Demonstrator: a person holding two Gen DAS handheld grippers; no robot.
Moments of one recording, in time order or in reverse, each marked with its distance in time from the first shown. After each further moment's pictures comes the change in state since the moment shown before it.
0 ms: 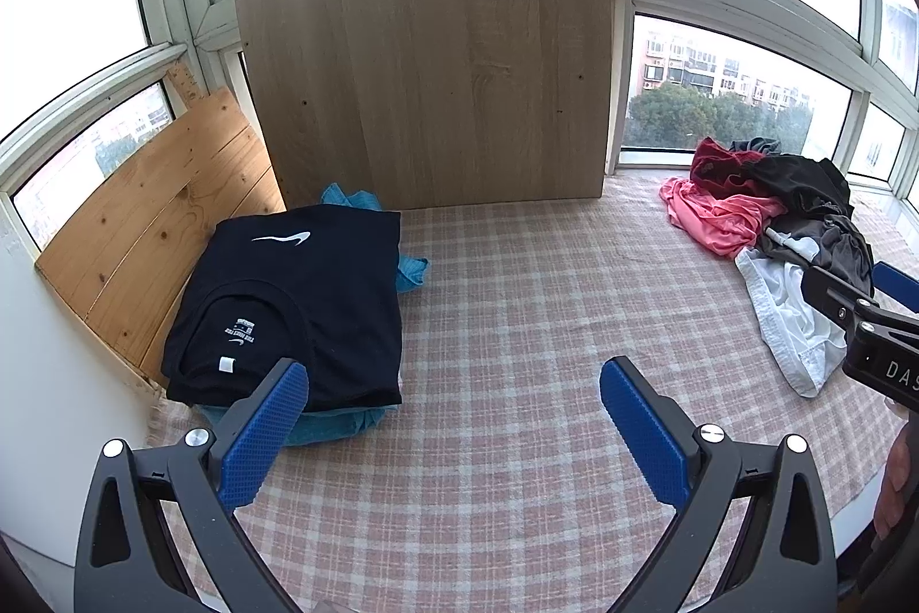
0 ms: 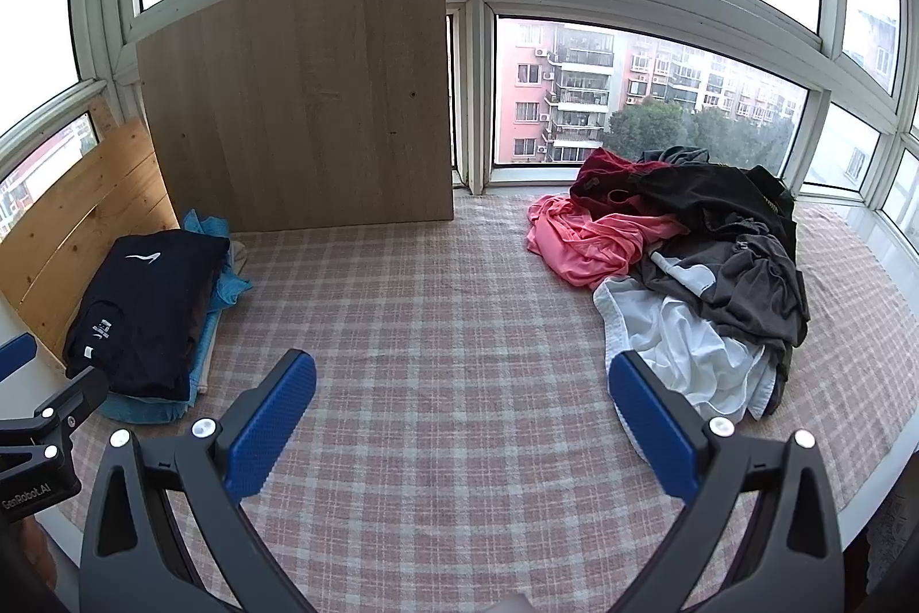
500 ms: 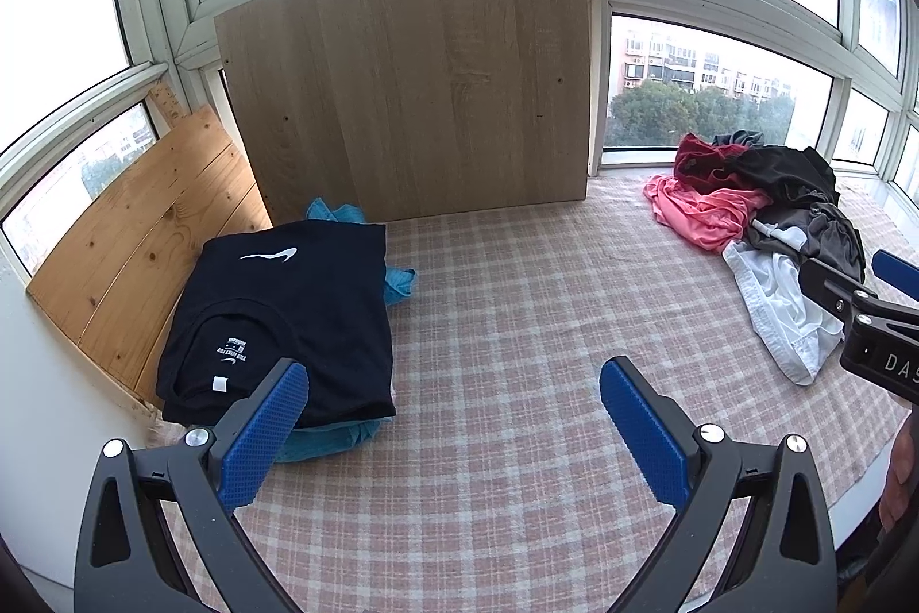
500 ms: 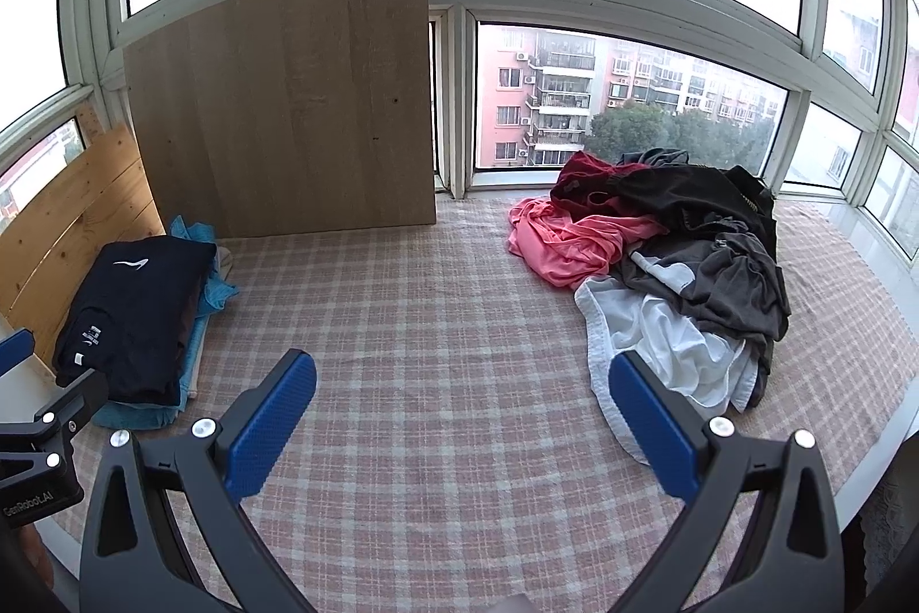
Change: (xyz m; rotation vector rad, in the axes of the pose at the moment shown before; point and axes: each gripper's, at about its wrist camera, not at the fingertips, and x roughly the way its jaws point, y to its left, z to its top) left arm -0.001 -0.007 0.001 0.072 -0.018 -0.005; right arm -0.009 -0.004 -0.001 0.005 -0.015 -0.027
